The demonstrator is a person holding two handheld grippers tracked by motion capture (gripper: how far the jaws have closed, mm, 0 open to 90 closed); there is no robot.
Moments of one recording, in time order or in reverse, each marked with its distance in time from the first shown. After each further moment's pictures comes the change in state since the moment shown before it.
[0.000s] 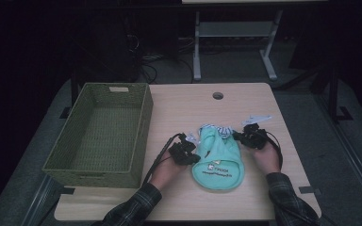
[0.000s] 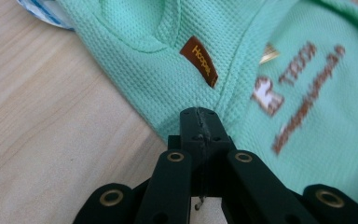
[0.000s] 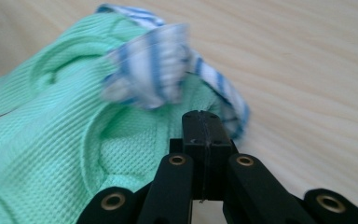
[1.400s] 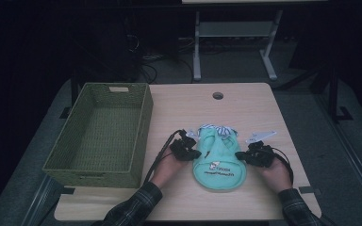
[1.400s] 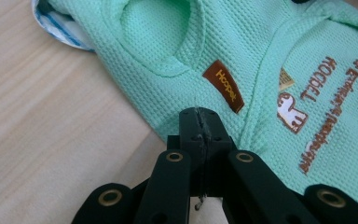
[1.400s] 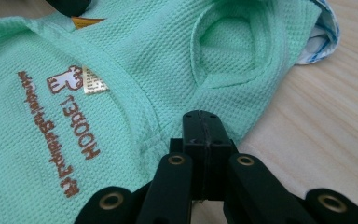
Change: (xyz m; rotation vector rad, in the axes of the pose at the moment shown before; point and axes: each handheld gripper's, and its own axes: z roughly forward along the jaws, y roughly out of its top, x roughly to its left) left arm 0.010 0.007 0.005 -0.019 0.013 -0.020; right arm 0.029 -0.039 -0.029 0.087 0.136 -0.067
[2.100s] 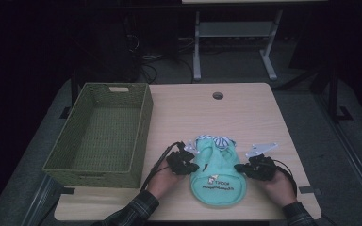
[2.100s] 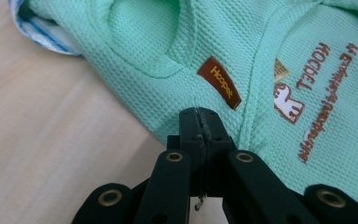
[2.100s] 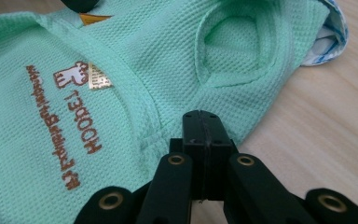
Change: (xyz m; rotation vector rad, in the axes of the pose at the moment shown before) left arm -0.035 -0.024 -0.018 0.042 -0.028 0.033; right arm 0.033 -0.021 -0.014 0.008 0.057 -0.048
